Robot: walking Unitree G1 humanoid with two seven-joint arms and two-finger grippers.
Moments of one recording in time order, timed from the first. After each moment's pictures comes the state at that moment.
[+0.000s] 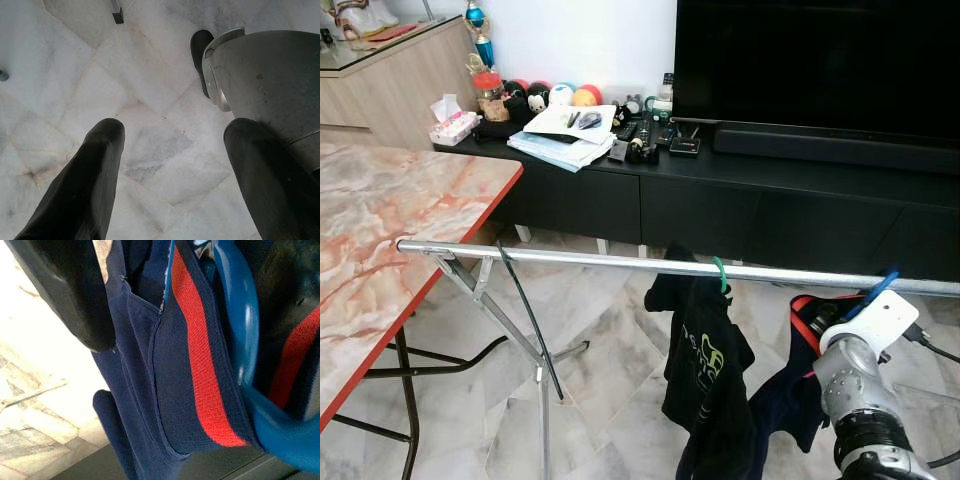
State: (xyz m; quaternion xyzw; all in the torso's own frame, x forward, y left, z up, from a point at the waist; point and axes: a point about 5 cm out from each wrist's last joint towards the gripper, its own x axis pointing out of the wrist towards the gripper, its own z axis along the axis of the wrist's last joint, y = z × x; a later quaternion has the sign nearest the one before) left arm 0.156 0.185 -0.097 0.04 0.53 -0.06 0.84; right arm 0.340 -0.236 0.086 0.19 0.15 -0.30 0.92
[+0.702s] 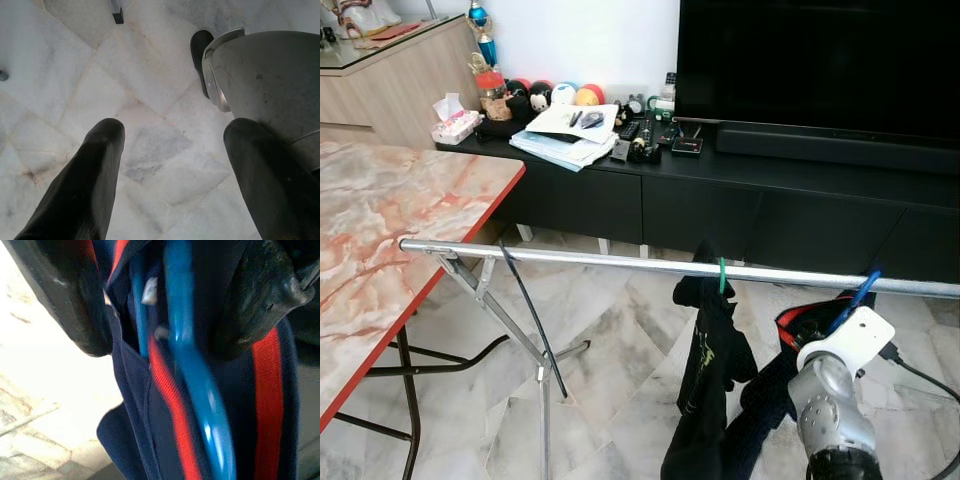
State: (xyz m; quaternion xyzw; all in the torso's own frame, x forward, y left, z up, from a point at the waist) left arm 0.156 0.185 -0.097 0.04 0.53 -0.06 0.84; right arm 0.315 -0.208 0.073 0.20 0.17 -0.31 0.91
